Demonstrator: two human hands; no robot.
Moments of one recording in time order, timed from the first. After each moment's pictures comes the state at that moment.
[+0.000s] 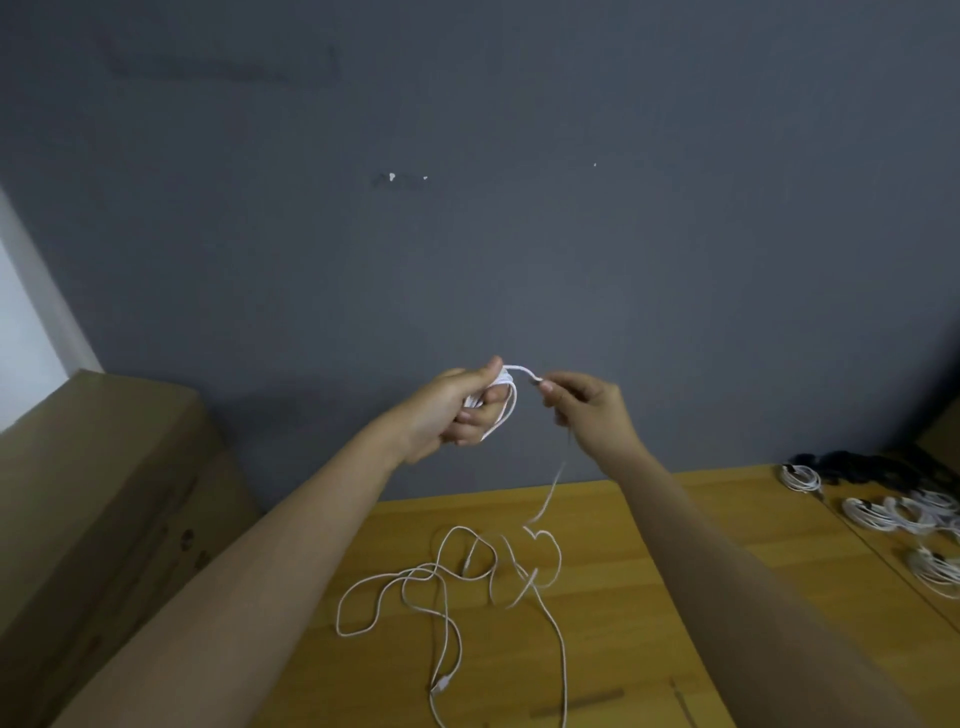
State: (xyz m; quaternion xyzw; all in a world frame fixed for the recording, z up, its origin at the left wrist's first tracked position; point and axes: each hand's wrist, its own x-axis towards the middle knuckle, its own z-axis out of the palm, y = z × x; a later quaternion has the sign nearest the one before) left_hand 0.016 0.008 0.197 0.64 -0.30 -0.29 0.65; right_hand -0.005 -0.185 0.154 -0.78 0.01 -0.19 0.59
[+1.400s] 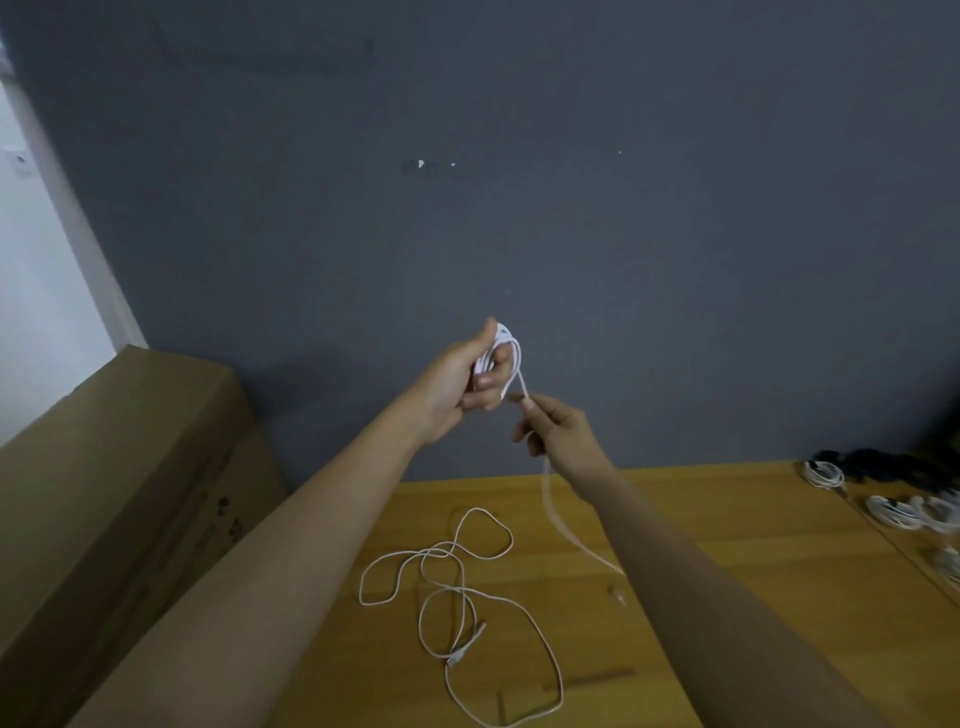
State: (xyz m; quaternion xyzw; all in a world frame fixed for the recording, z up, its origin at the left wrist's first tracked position) left_hand 0.005 0.015 0.195 0.59 -0.27 -0.23 0.73; right_hand -0.022 -0.140 0.117 -0.76 -0.02 -0.10 0.64
